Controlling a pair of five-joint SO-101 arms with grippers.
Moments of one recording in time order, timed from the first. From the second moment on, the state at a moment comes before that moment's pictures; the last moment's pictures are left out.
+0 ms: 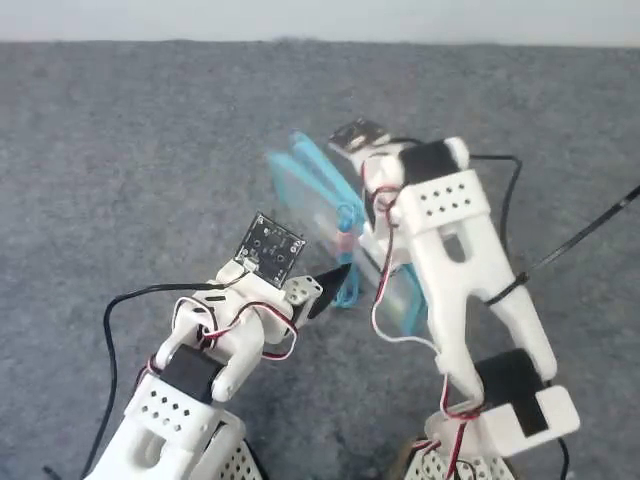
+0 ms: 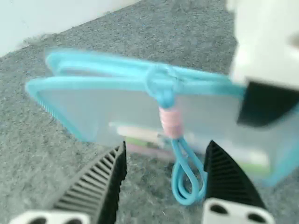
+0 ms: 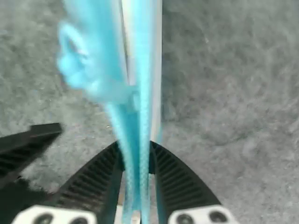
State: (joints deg) left arm 21.3 -71.2 76.3 41.3 -1.5; right arm -23.7 -2.7 0.5 100.4 16.3
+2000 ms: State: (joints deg) left arm 21.3 -54.0 78.5 29.2 -1.5; right arm -27.0 -66.9 62.9 60.7 15.3
